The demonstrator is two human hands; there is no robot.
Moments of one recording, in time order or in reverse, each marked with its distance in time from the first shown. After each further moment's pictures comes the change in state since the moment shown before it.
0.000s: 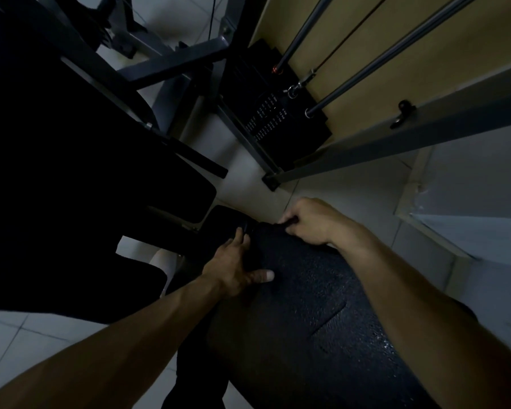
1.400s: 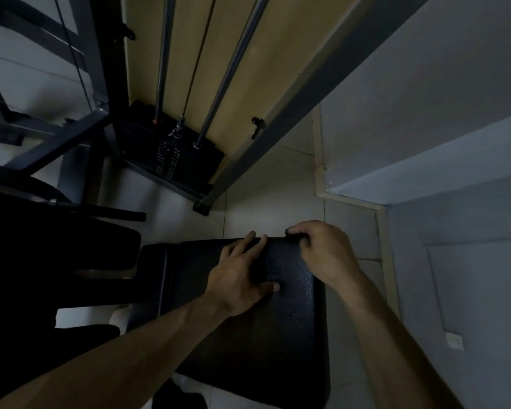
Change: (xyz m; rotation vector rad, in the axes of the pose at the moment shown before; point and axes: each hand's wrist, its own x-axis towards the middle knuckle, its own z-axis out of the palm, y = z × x) left_hand -0.082 0.168 0.049 0.294 0.064 0.470; right_hand -0.246 0.070 0.004 0.338 0.657 0.357
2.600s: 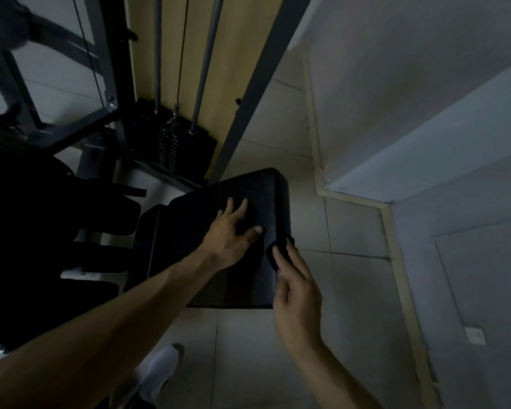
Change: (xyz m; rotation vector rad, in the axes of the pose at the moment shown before) left_hand -0.076 0.050 0.067 -0.122 0.079 -0.088; right_hand -0.219 0.080 0.134 0.499 0.456 -0.171
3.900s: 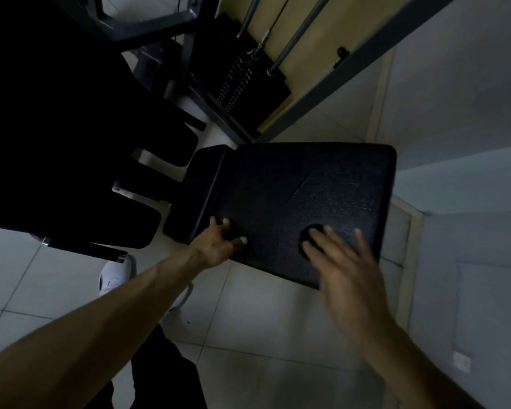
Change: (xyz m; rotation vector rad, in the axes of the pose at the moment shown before) left_hand -0.055 -0.200 0.003 -0.224 -0.113 -0.429; right_hand 0.015 -0.023 0.026 -0.942 -0.505 -0.581
